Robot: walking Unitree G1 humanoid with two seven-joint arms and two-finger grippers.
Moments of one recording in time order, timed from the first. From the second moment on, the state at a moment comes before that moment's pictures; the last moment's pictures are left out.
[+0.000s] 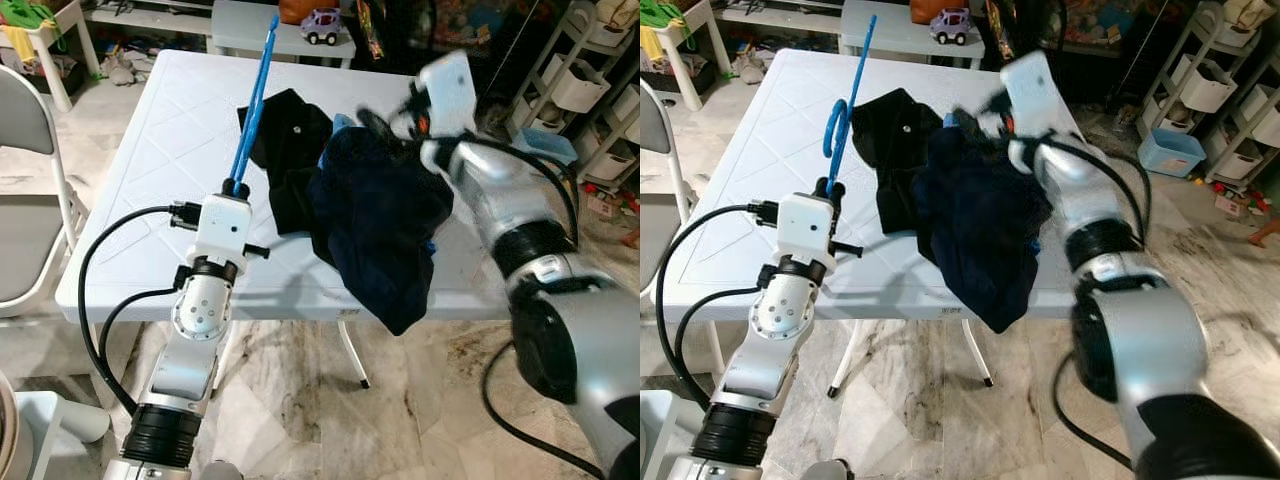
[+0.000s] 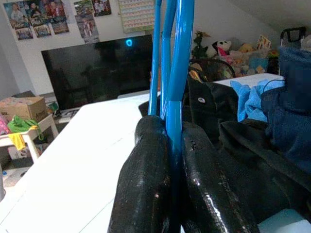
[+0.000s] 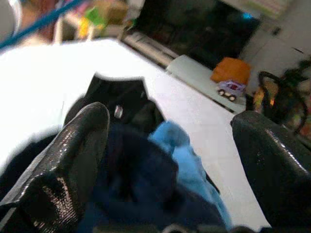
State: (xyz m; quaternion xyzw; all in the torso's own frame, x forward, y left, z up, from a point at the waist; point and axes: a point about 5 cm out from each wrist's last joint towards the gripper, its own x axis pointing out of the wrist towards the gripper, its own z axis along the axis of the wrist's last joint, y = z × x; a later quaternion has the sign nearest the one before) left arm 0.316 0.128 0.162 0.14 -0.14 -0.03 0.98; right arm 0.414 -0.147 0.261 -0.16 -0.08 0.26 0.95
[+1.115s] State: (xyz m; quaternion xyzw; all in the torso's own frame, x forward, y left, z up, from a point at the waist) left arm 0.315 0.130 0.160 0.15 -0.13 -0.04 0.98; right arm 0.310 -0.229 0.132 0.01 0.12 0.34 0.93
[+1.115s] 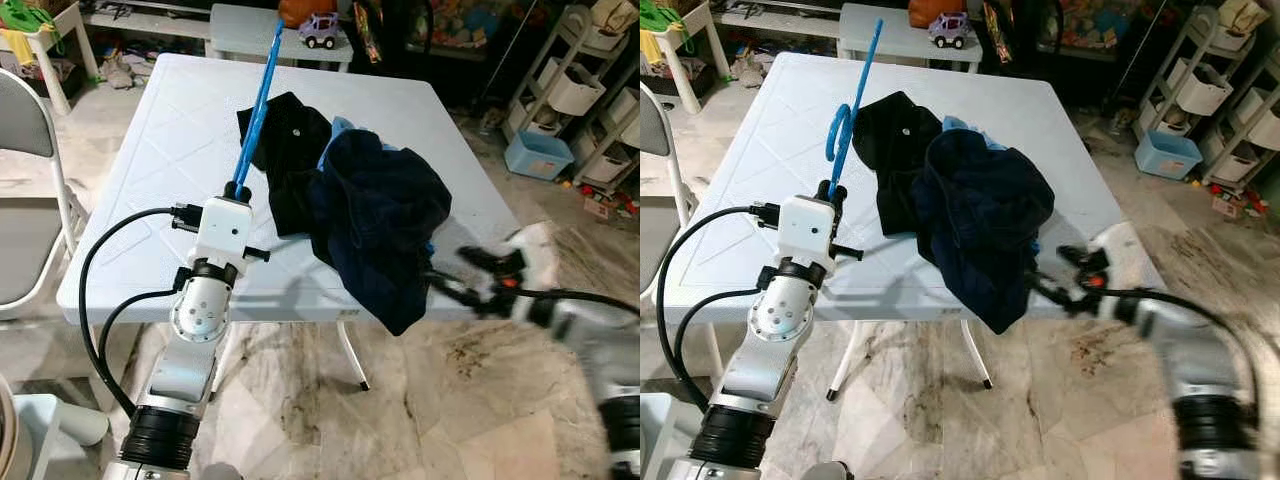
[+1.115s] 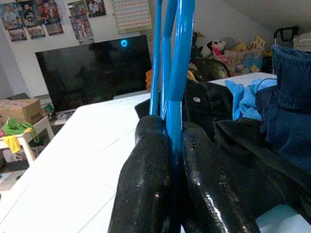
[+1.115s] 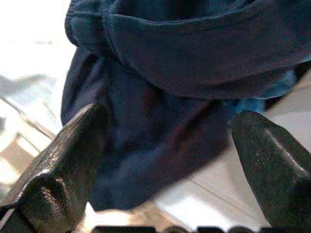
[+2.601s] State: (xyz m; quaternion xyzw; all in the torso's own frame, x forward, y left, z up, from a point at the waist) left arm 0.322 0.134 0.195 0.21 -0.12 -0.06 0.97; right arm 0.399 -0.125 0.155 0.12 0.04 0.08 0.99
